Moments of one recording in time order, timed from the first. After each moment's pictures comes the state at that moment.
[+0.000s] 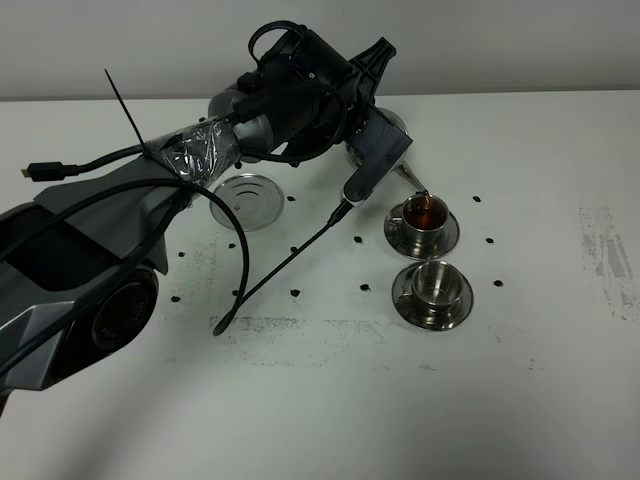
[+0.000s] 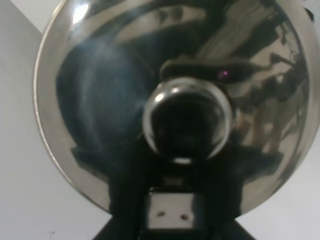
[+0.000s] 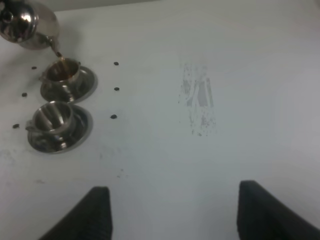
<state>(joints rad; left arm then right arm) -0.62 2.48 -2.24 0.37 0.67 1.61 0.08 -0.01 -0.52 -0.01 1.11 0.09</state>
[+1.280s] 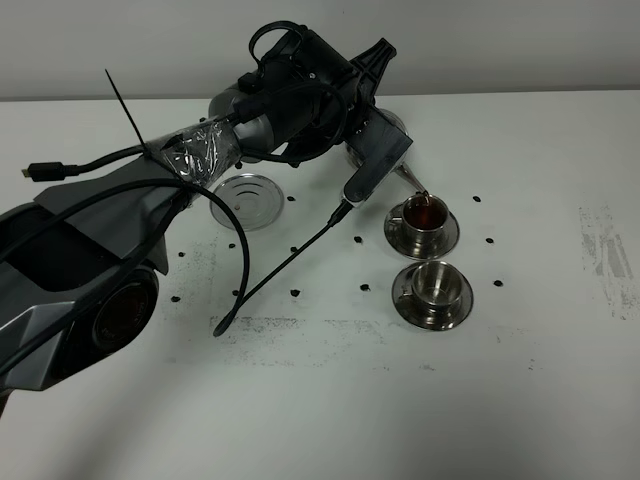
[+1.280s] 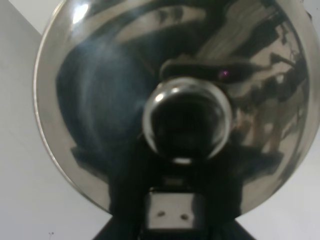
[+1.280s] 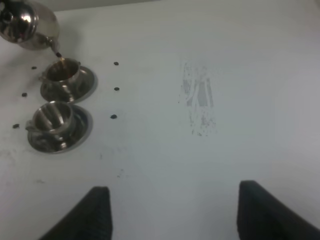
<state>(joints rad) -0.62 2.48 -2.24 0.37 0.67 1.61 0.08 -0.01 -0.52 -0.01 1.11 0.09</state>
